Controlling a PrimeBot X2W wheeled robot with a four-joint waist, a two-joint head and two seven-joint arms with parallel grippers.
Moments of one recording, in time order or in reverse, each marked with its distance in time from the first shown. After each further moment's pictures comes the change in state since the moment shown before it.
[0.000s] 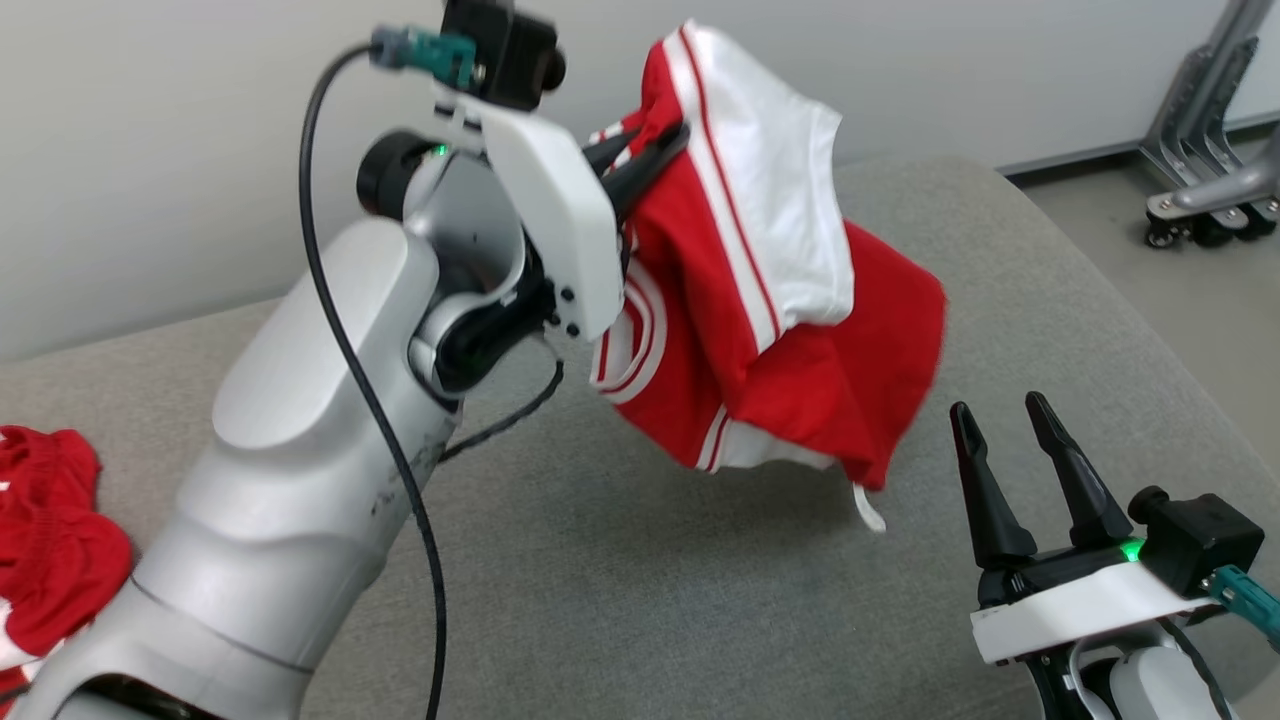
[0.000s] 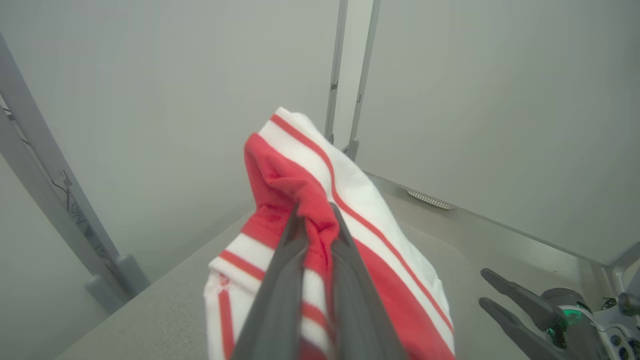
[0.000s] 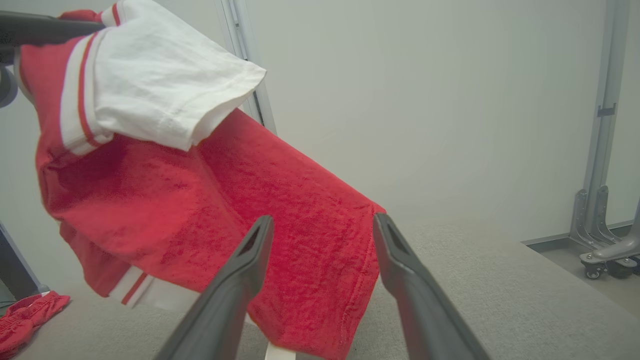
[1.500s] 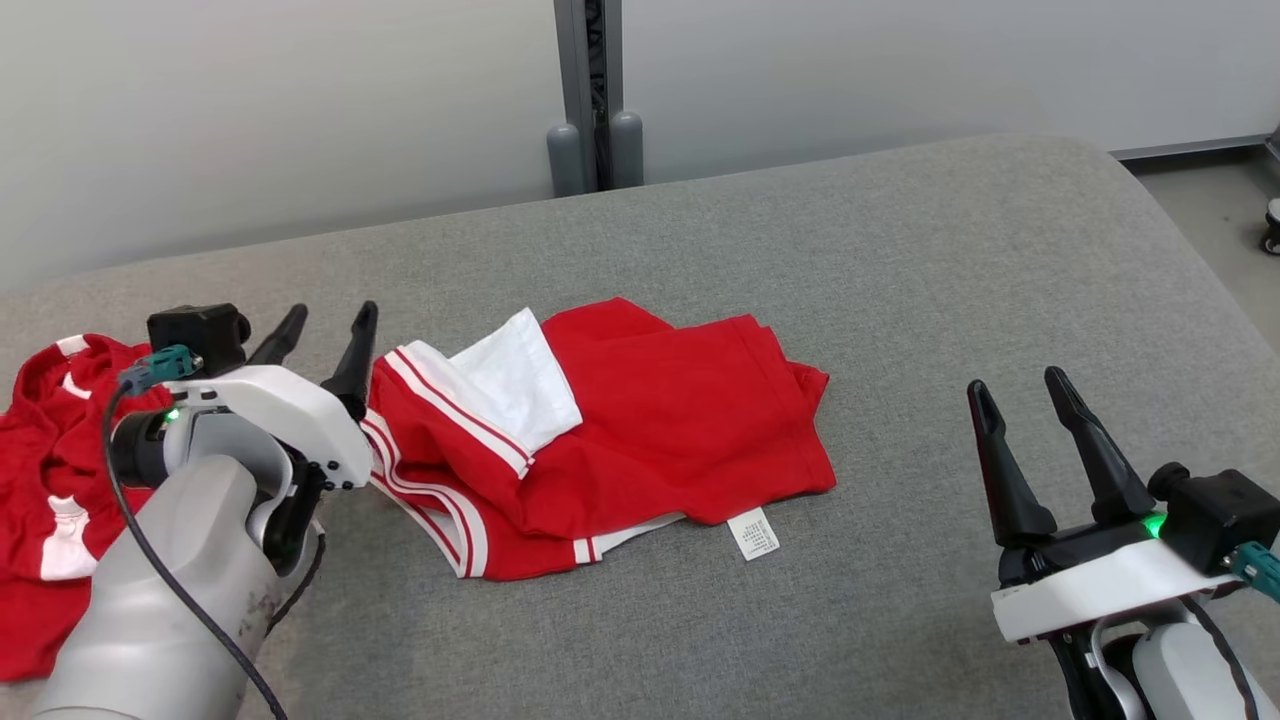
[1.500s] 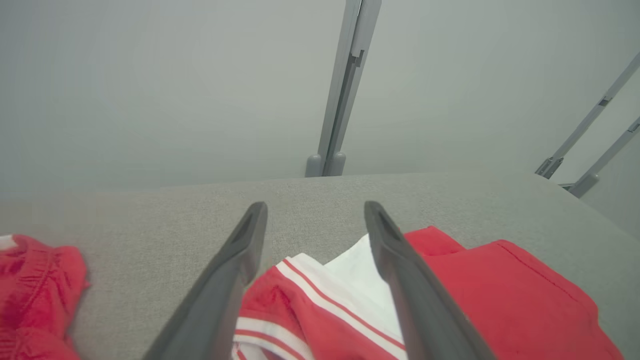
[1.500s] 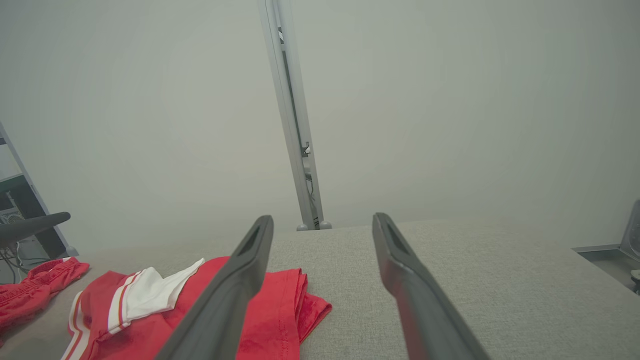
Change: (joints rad) left arm 0.183 0.114 -0.042 0.615 -0.028 0.000 -0.649; right arm -0.036 -0.050 0.009 0.004 0.006 0.000 0.000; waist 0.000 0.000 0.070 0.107
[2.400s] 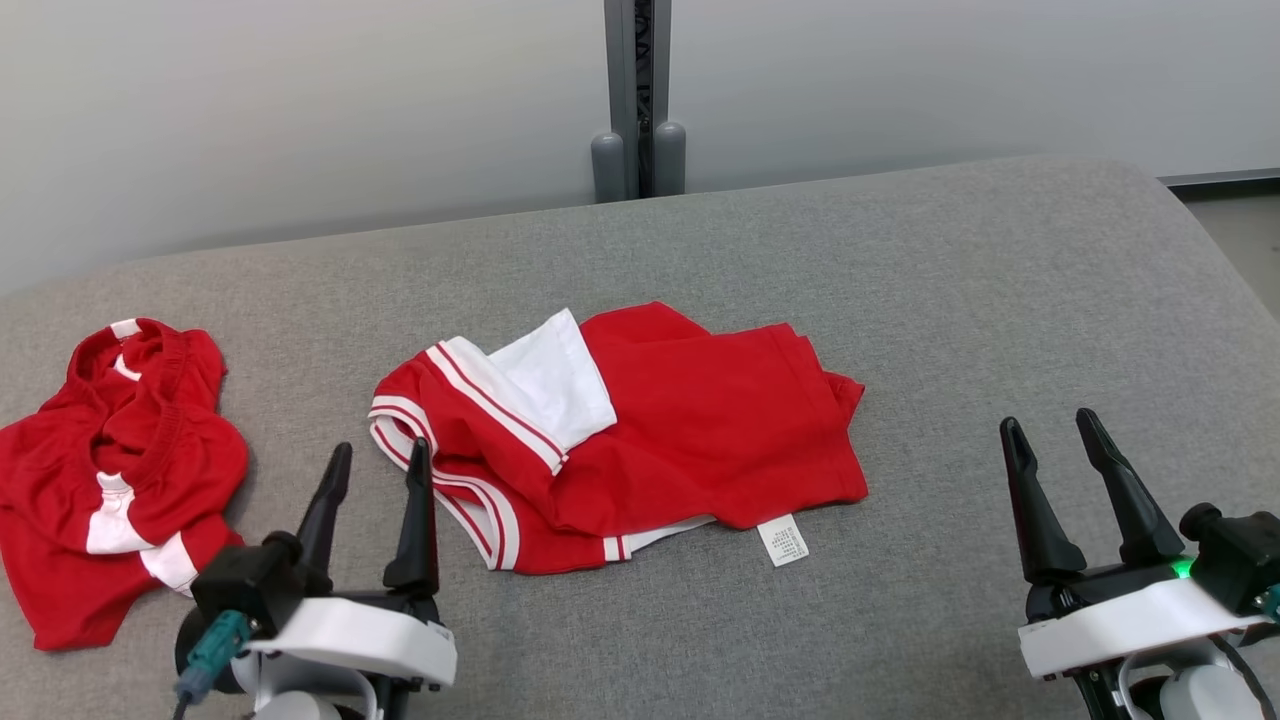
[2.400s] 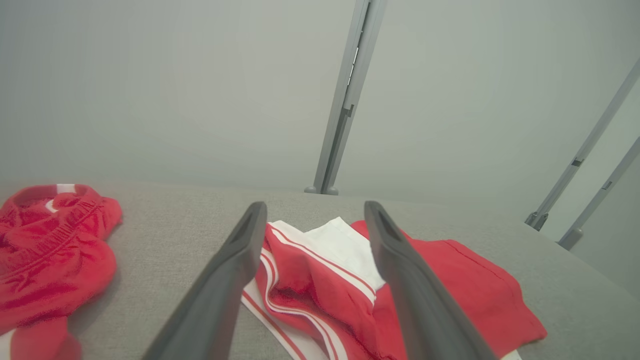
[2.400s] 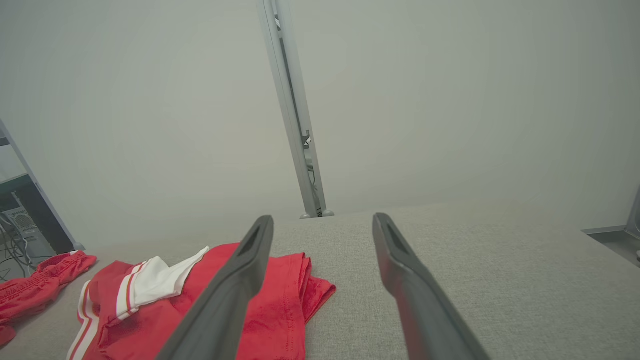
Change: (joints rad) left arm 0.664 -0.061 0.370 -0.872 0.363 0.236 -0.027; right arm 0.087 -0.006 -0.050 -0.026 0.015 0.000 0.000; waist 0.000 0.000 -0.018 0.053
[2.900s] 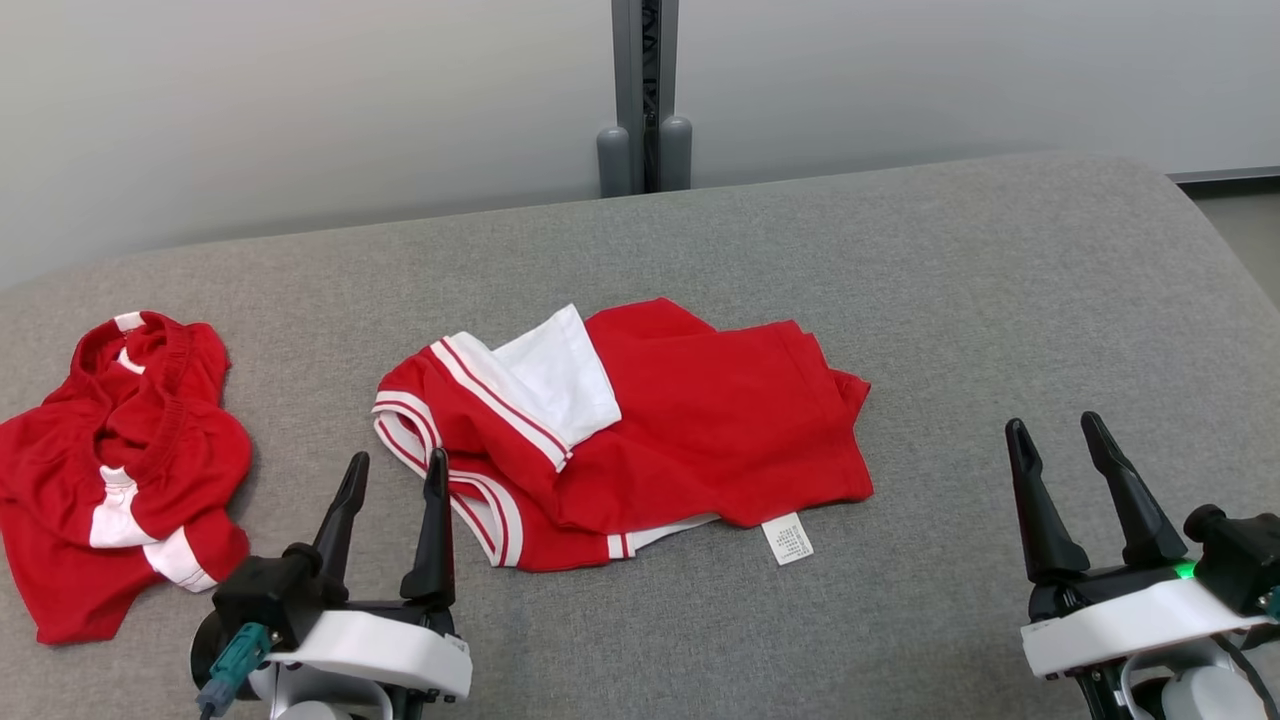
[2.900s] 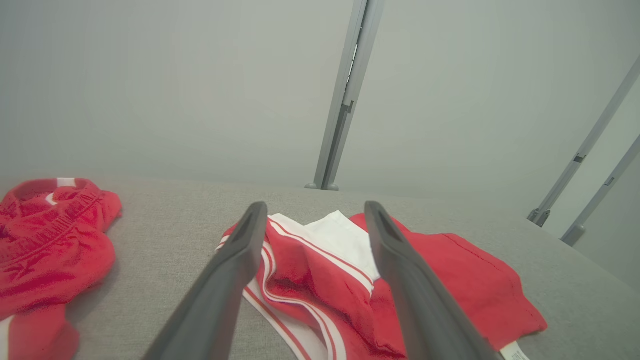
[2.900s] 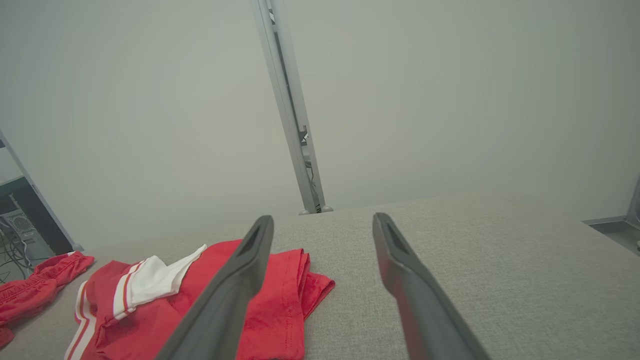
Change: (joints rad) left arm 0.039 -0.073 0.052 0.000 0.088 -0.036 0.000; right arm 0.002 0.003 -0.011 0.013 0.012 0.000 0.000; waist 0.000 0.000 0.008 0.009
